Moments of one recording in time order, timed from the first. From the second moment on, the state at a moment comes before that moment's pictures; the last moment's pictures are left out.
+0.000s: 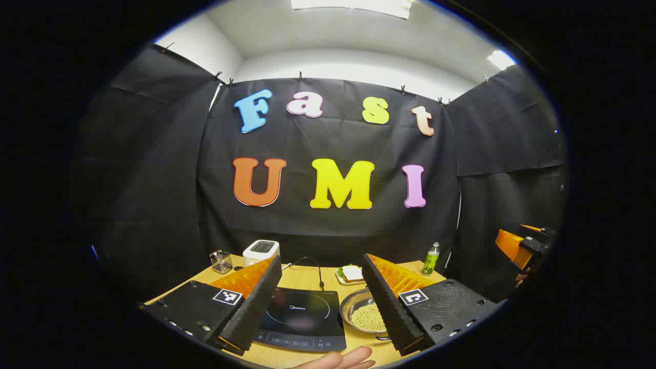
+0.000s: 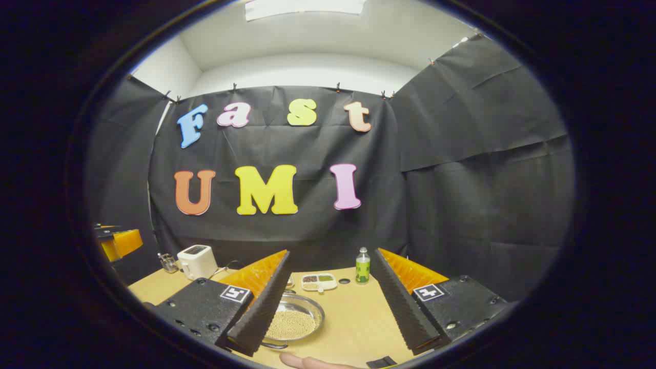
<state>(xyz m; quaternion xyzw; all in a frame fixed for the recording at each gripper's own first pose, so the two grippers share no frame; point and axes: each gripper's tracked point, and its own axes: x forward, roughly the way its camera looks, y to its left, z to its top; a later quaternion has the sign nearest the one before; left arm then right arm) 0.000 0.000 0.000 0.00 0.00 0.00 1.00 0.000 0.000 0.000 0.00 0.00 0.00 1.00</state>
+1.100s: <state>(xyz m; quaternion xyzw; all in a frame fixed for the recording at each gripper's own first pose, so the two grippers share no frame) -0.007 0.015 0.000 0.02 -0.01 0.01 1.00 -0.002 -0.026 -0.013 0.00 0.01 -0.01 1.00</state>
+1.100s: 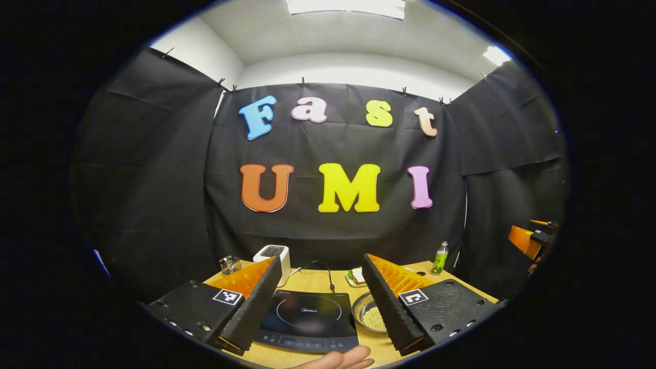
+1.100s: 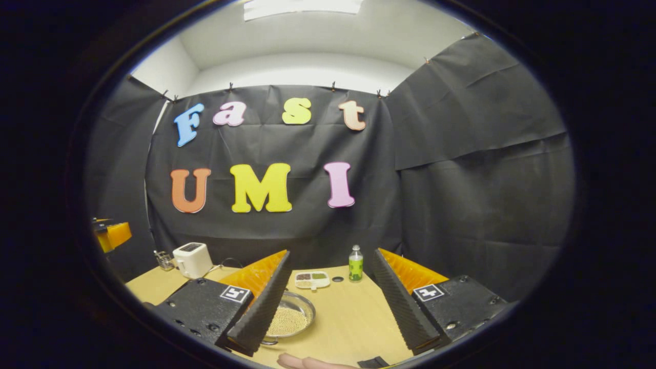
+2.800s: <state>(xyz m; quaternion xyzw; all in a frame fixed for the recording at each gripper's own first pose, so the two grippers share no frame) -0.044 0.064 -0.019 0.02 -0.04 0.03 1.00 0.017 0.177 -0.219 -0.05 0.30 0.19 0.93</state>
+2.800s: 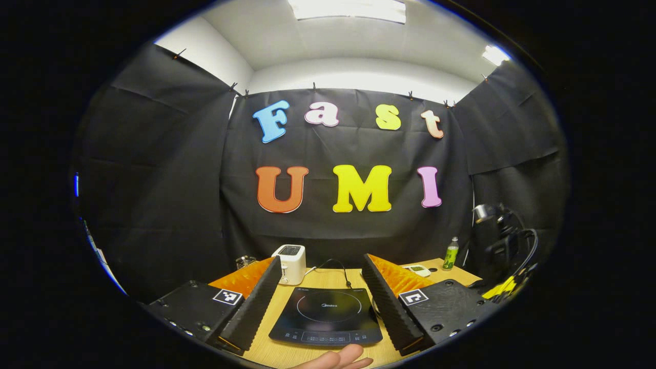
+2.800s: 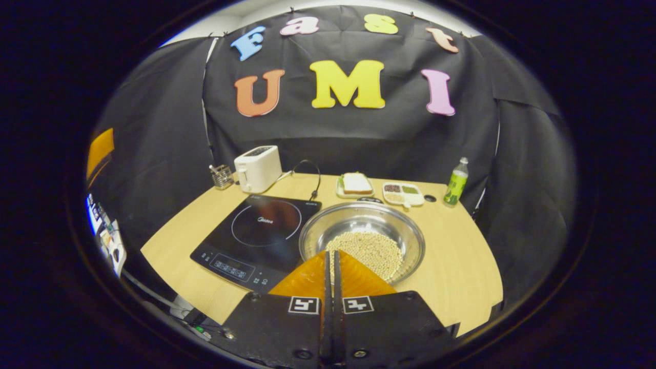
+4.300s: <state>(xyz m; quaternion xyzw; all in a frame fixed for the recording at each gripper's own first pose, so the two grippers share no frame) -0.077 0.031 -0.010 0.02 -0.06 -0.01 1.00 0.008 0.188 -0.345 0.03 0.47 0.20 0.86</state>
